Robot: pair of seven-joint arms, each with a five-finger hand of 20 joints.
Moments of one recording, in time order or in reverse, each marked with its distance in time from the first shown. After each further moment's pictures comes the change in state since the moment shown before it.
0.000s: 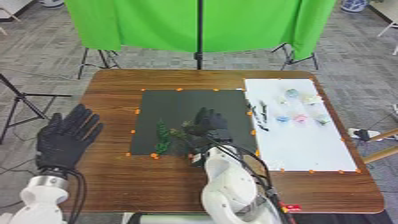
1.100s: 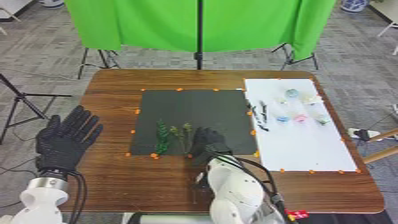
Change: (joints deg) left arm 0.2 -0.4 0.1 0.0 -1.1 0.1 0.2; right arm -4.1 0.6 1.0 -3.9 2.0 -15.9 0.1
